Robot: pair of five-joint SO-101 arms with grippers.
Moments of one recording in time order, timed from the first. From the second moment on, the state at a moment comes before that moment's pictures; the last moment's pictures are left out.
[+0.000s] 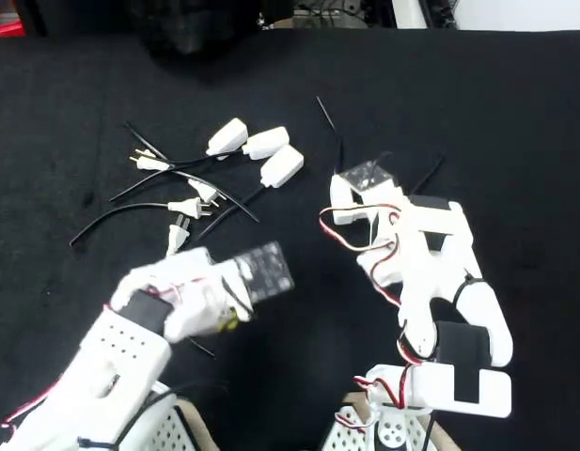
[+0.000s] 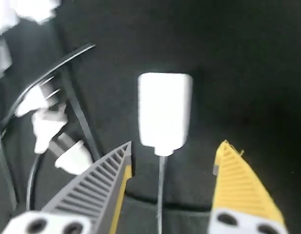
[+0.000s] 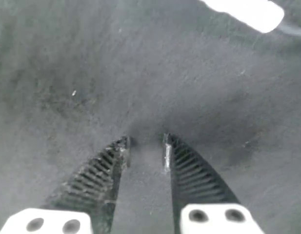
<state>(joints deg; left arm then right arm) 18.3 -55.8 67.2 55.4 -45.8 6.9 -3.4 42.9 61.4 34.6</state>
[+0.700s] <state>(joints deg) -35.0 -74.5 78.4 57.2 -39.8 -35.5 -13.1 32.4 61.4 11.1</state>
